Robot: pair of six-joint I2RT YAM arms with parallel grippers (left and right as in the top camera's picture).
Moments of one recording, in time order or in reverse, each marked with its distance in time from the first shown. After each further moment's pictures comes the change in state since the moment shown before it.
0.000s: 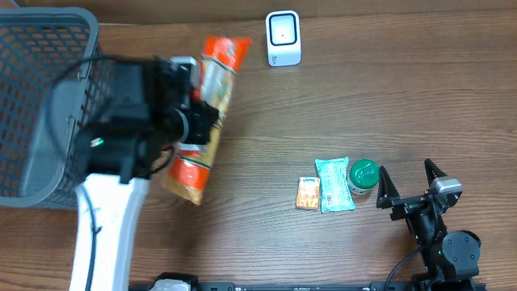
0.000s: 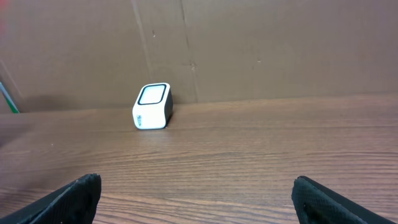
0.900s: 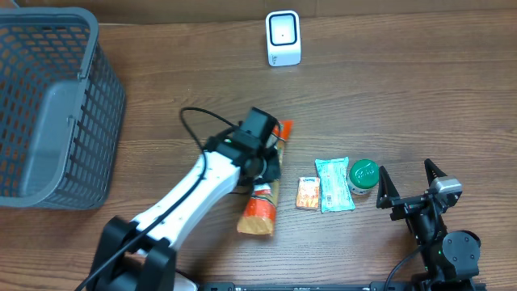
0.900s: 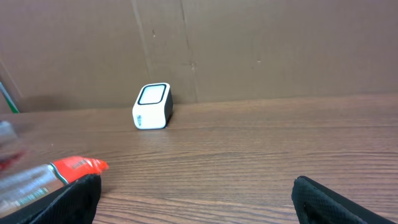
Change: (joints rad) left arm -0.380 0.264 -0.482 0.410 -0.111 -0.509; right arm 0.000 0.000 0.000 0.000 0.000 0.000
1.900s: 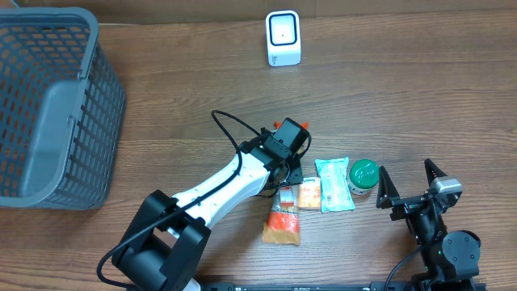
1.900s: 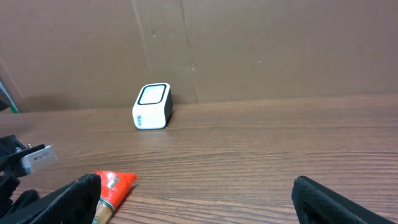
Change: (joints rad) left arm -0.138 0.143 0.010 0.138 -0.082 -0.147; right arm 0.000 0.000 0.000 0.000 0.000 0.000
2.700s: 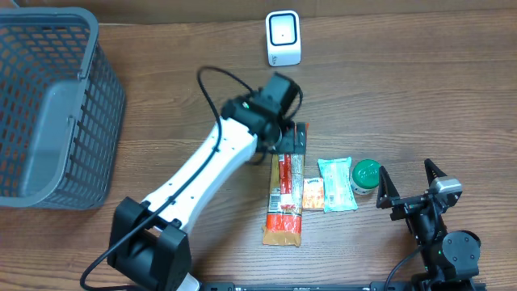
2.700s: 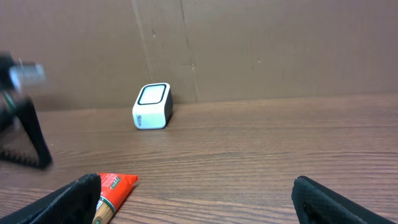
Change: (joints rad) left arm 0.122 0.005 0.415 -0.403 -0.016 0.284; right arm 0.000 0.000 0.000 0.000 0.000 0.000
